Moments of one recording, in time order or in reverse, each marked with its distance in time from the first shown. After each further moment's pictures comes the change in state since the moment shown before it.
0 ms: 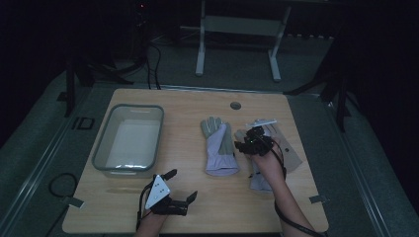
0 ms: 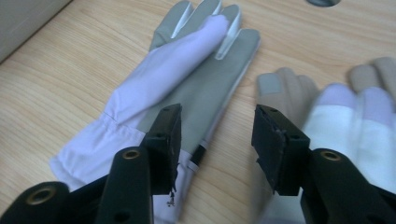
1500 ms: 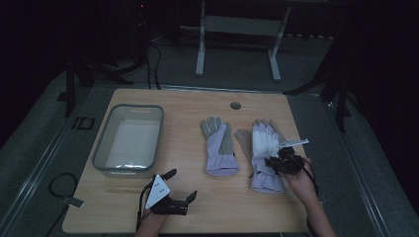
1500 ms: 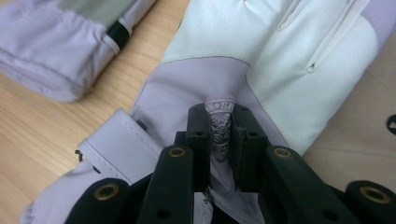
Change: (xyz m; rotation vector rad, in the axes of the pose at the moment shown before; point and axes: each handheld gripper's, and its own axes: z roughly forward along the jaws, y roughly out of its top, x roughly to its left) left arm 0.000 0.000 0.000 0.000 0.011 -0.006; right arm -0.072 -0.085 -0.026 0.057 0.021 0.006
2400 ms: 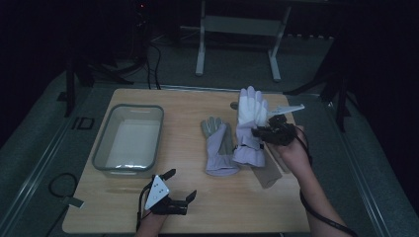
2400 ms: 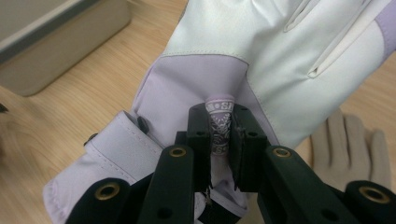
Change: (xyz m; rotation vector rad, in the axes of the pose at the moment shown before) left arm 0.000 -0.001 -0.001 -0.011 0.015 -0.001; right arm 0.047 0.110 -0.054 -0.128 0.067 -0.109
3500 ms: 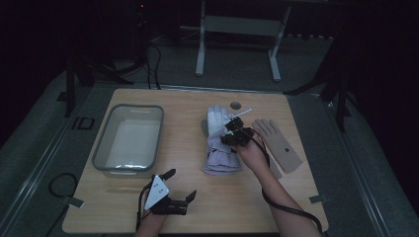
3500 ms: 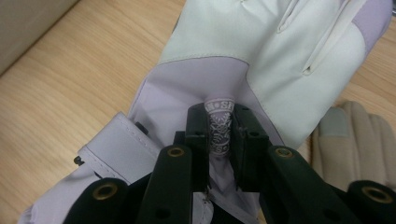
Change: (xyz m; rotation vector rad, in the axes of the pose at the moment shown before) left arm 0.000 0.000 0.000 0.003 -0.003 0.007; right arm 0.044 0.010 0.121 0.193 -0.019 0.040
